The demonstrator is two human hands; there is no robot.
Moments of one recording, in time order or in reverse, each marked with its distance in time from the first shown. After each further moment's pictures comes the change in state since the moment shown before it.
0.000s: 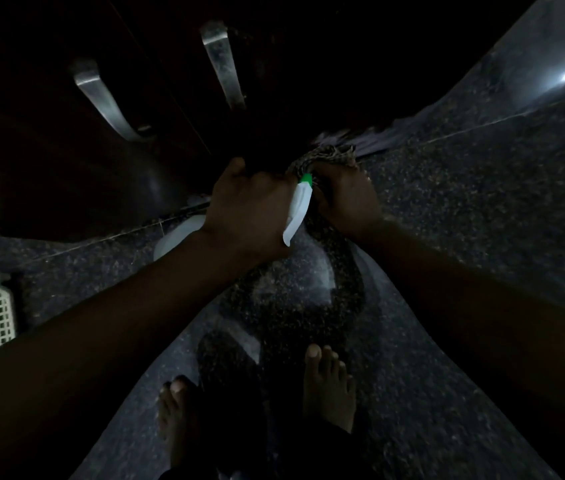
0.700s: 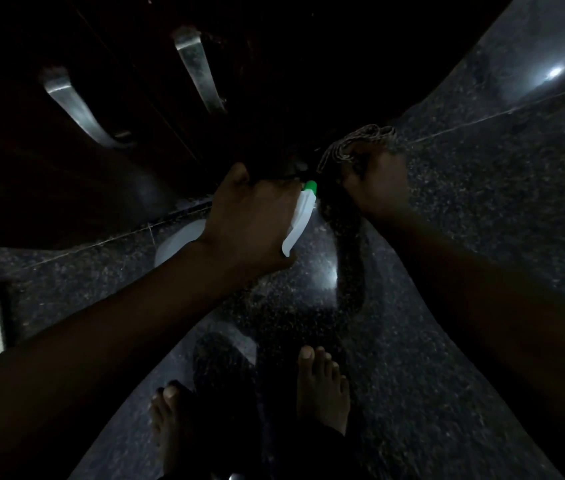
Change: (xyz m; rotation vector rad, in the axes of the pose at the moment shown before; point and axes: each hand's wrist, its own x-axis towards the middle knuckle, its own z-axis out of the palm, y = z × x) left_hand 0.000 0.015 -0.003 -0.074 0.064 0.062; right_hand 0.005 0.030 -0.039 -0.082 0.147 0.271
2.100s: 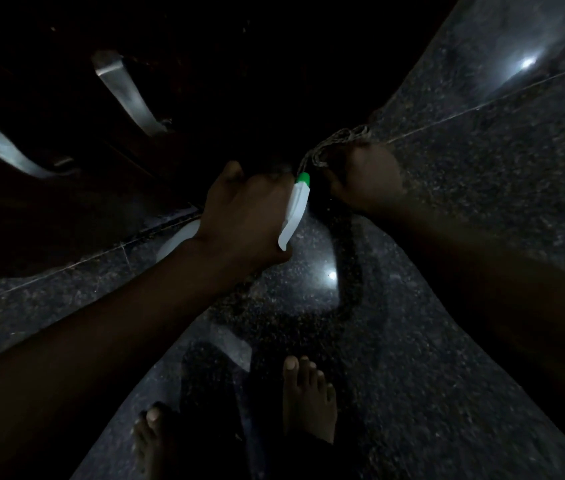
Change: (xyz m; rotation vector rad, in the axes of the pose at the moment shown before) left_hand 0.036 0.014 0.012 -0.013 -0.039 -0.004; right_hand 0.016 0.024 -0.023 -0.300 -0.112 -0.219
